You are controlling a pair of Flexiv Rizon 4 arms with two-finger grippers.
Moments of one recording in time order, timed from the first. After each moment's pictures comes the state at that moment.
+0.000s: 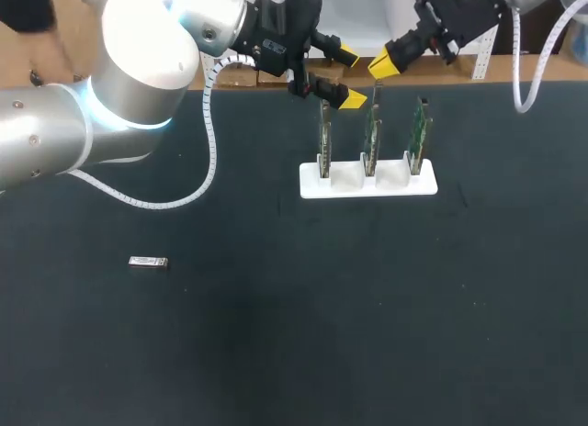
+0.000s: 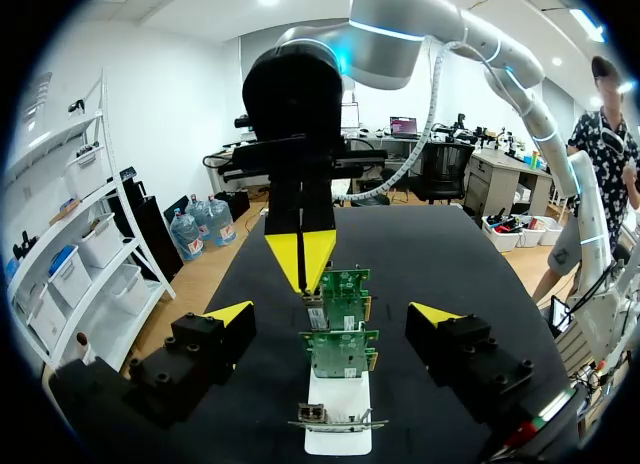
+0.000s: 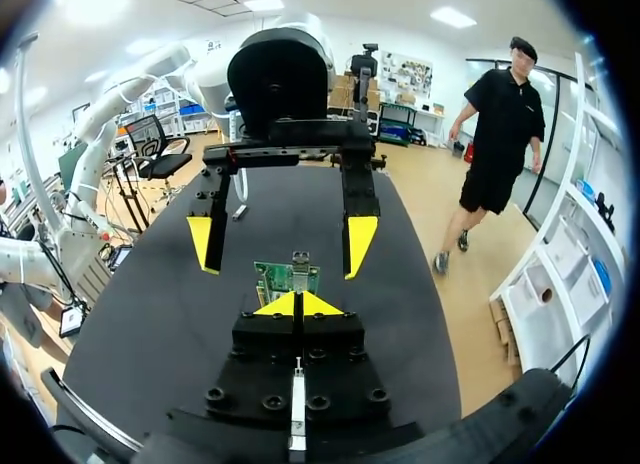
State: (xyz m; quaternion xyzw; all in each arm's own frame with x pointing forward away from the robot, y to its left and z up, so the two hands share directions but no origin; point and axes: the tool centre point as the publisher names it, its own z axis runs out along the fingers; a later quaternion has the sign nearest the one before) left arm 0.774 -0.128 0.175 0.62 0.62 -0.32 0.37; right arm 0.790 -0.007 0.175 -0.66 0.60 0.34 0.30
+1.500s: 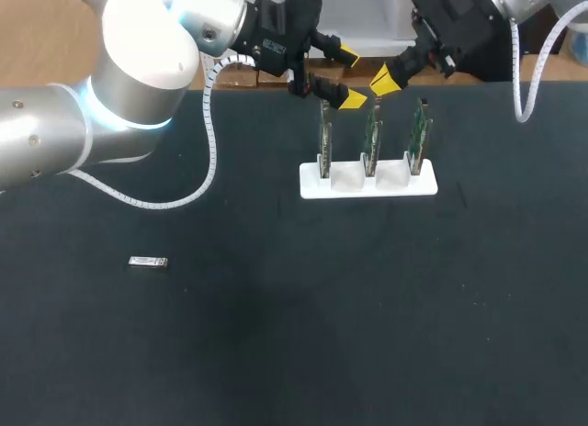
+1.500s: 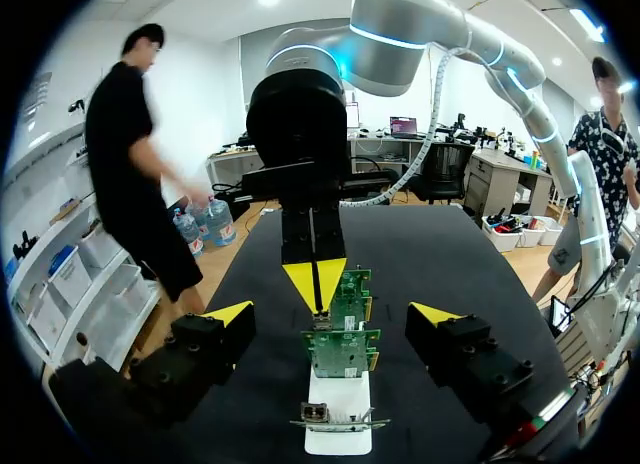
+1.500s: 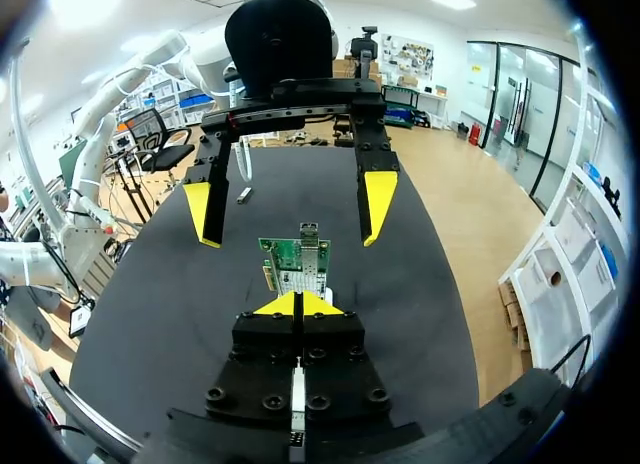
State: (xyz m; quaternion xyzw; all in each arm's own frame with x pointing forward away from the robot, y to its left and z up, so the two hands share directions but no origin) left arm 0.774 -0.128 0.175 0.62 0.62 -0.32 0.37; right arm 0.782 -0.011 0.150 -0.66 0.62 0.33 0.26
